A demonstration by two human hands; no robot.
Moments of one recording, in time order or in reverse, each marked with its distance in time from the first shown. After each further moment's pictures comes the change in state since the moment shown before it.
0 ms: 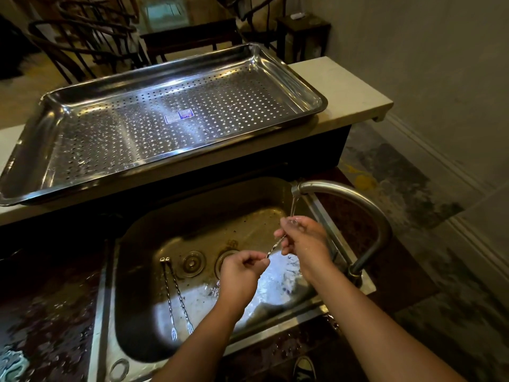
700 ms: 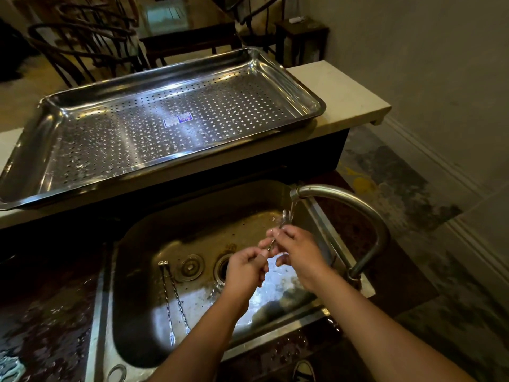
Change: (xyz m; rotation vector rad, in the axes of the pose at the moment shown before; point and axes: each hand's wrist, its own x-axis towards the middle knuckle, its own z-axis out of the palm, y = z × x) left_hand 0.011 0.007 0.008 -0.114 -0.144 -0.048; right_hand -0.007 -0.001 -0.001 -0.119 -0.201 0.003
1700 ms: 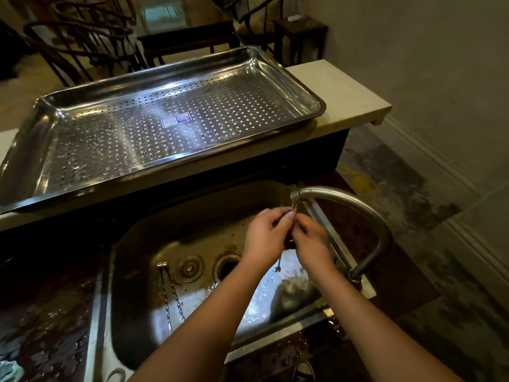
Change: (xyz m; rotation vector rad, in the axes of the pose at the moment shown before) left_hand 0.025 0.061 0.038 0.198 -0.092 0.343; right_hand 0.002 -0.008 -0.005 -0.173 0.175 -0.250
